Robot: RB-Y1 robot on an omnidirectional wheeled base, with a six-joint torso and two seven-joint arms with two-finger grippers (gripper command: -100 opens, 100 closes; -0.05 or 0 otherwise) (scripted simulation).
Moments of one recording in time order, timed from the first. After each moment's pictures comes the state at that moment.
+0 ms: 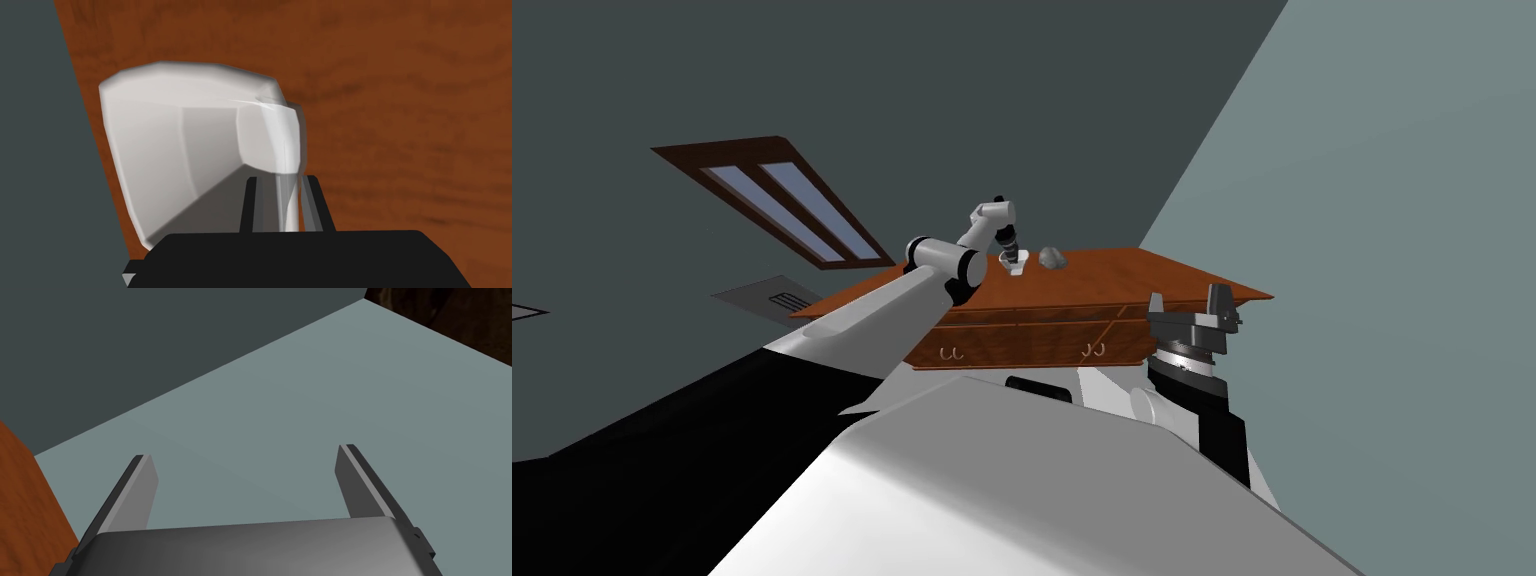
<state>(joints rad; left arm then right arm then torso) -1.61 0.36 0.08 -0.39 0.29 1.44 0.23 0.51 -0.02 -0.06 -2.31 -0.10 -0.44 -0.15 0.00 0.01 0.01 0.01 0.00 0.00</state>
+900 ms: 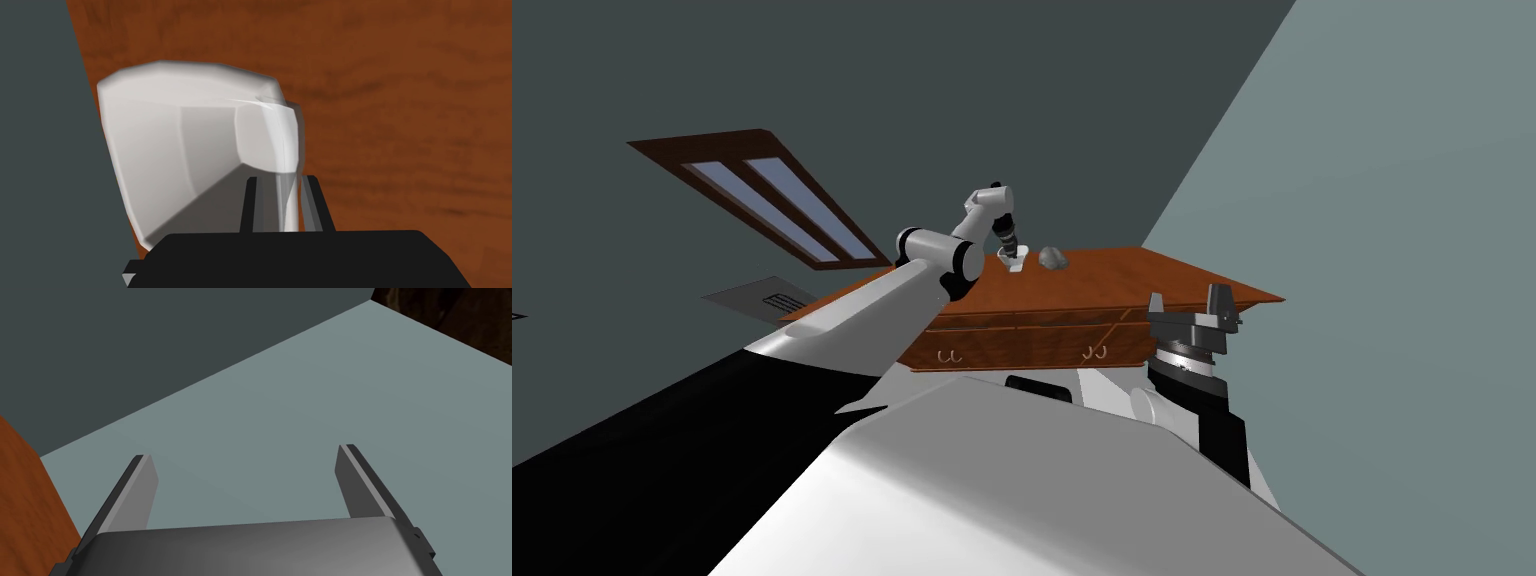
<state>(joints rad) -1.67 0.38 0.08 -0.40 0.30 1.52 0.23 0.51 -0.02 -0.06 -2.31 -0.10 -0.44 -0.15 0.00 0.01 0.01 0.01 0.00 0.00</state>
